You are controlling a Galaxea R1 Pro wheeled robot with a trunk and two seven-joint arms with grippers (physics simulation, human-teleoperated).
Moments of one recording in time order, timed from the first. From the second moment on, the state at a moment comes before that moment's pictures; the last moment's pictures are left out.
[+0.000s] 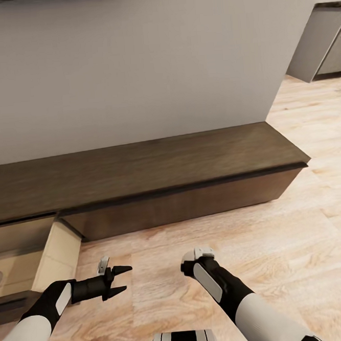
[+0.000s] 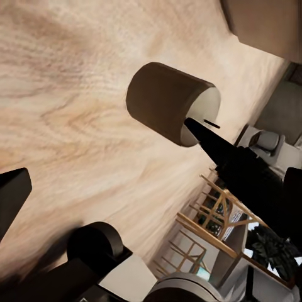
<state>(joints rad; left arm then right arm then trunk) -0.70 0.20 0.33 -0.39 0.12 0.99 -1.05 -0.69 0.17 0.49 -0.65 -0.68 0.50 -0.47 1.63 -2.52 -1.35</state>
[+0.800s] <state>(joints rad) -0.70 0.20 0.33 -0.39 0.11 0.99 -1.04 -0.69 0.17 0.49 -0.75 -0.68 0.59 -0.47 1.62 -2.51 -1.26</state>
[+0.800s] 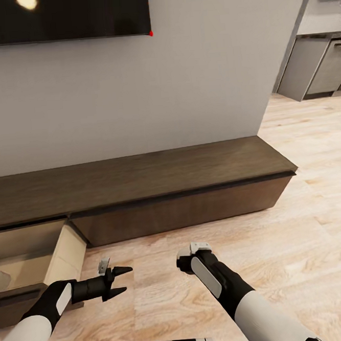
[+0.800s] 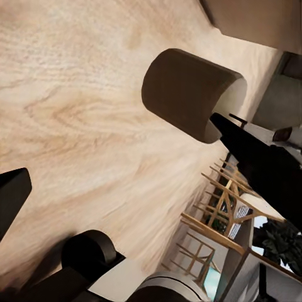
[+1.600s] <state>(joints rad) -0.70 0.20 0.33 -0.39 0.11 0.99 -1.04 -0.69 0.17 0.49 -0.76 -0.68 0.61 -0.47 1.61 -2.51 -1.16</state>
